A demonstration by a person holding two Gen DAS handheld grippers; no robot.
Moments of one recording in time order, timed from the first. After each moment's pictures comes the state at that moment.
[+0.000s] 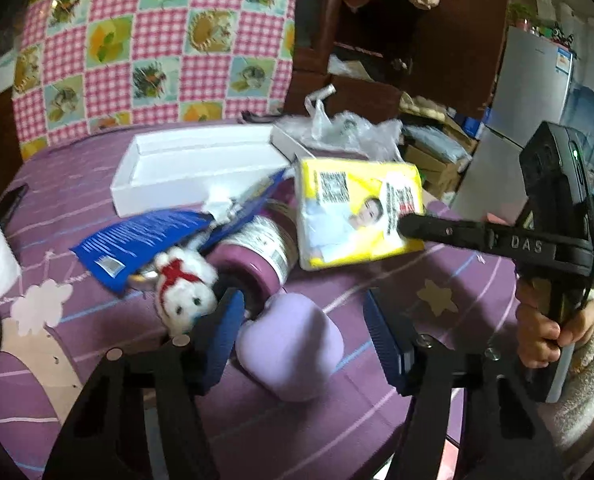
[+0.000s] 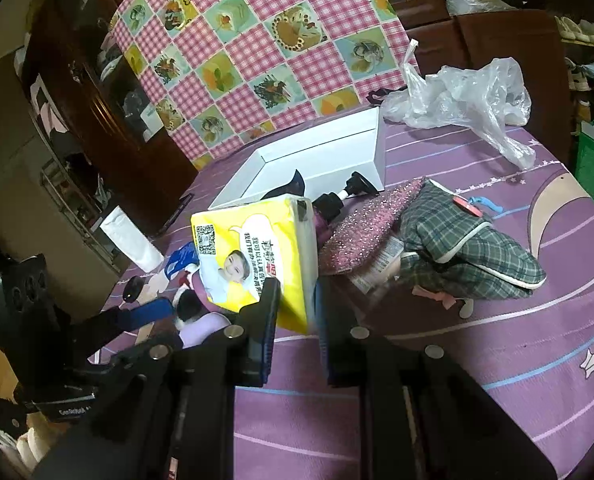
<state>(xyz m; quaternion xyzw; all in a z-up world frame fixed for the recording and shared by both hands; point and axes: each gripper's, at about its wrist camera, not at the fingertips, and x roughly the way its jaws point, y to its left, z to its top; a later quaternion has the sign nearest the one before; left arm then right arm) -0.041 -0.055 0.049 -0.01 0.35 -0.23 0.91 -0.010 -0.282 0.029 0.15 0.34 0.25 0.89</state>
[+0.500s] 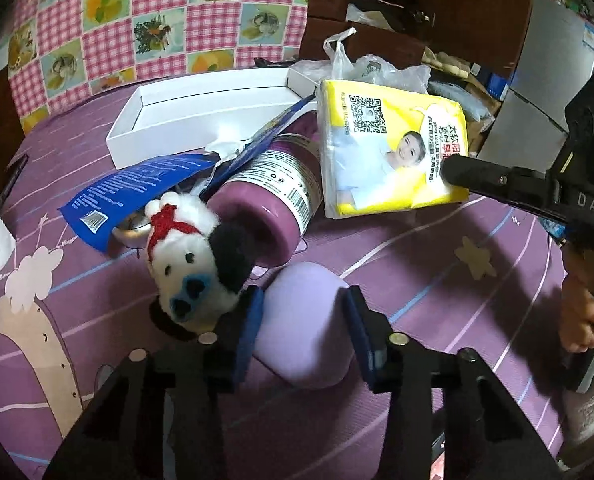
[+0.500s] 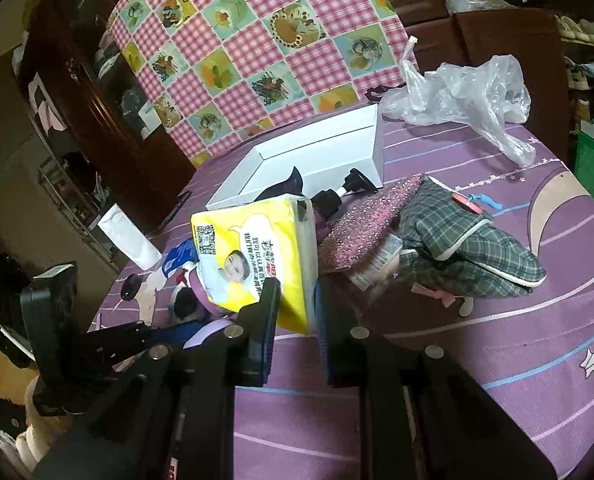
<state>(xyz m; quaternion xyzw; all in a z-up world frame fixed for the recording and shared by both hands) -0.027 -0.064 0.020 0.02 0.42 -0.19 0.89 -0.009 -0.280 0.028 0.15 0.35 0.25 0.89</state>
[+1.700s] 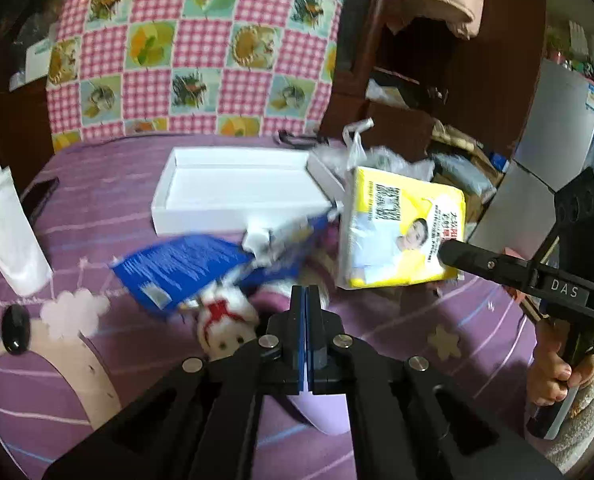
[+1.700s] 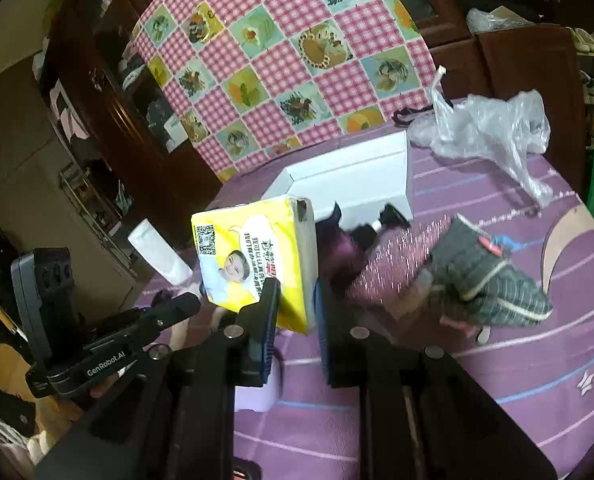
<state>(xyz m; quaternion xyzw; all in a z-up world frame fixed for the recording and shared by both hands) -0.030 -0.034 0.097 -0.05 0.33 -0.17 0.93 -0.010 -0.276 0.067 0.16 0.32 0.28 0.89</state>
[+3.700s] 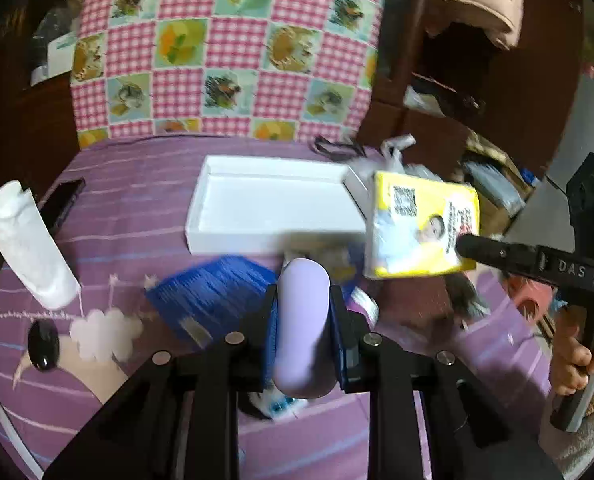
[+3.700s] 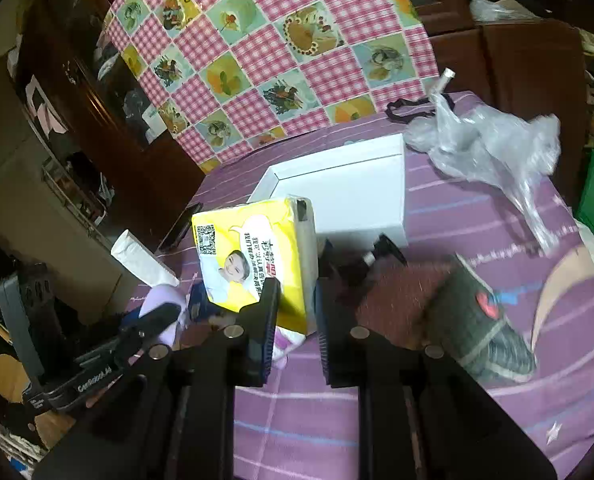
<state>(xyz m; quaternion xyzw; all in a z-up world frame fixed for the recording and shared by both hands) 0.007 -0.019 0.117 -0.06 0.35 -0.11 0.93 0.053 -0.262 0.098 0.14 0.38 0.26 0.87</state>
